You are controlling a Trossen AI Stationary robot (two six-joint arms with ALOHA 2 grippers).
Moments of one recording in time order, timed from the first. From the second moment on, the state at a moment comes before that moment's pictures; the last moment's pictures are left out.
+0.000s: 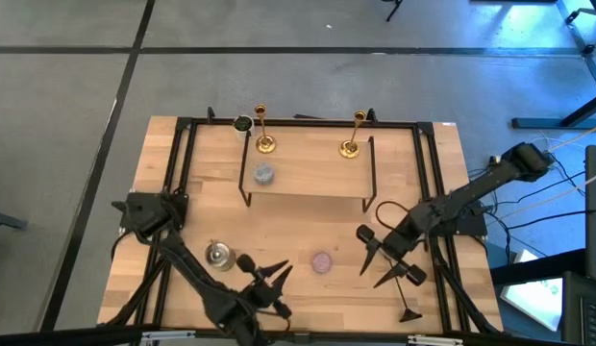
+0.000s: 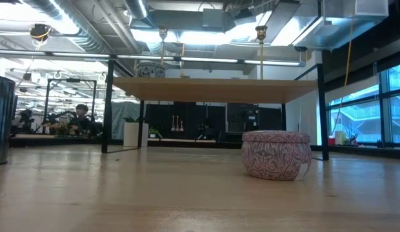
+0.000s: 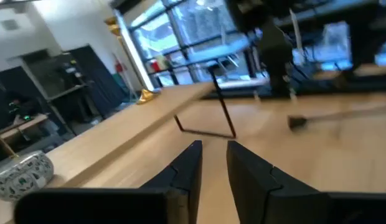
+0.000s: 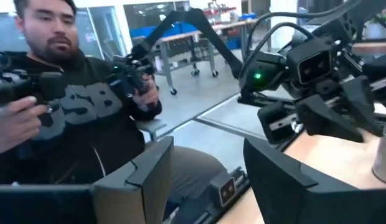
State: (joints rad) left arm -0.79 2.11 1.56 -0.65 -1.57 -0.92; right arm 0.52 1.14 0.54 0.57 -0.33 0.15
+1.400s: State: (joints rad) left arm -0.84 2.11 1.56 -0.81 -1.57 -1.04; right arm 0.53 1.71 0.91 -0.14 0.21 0.37
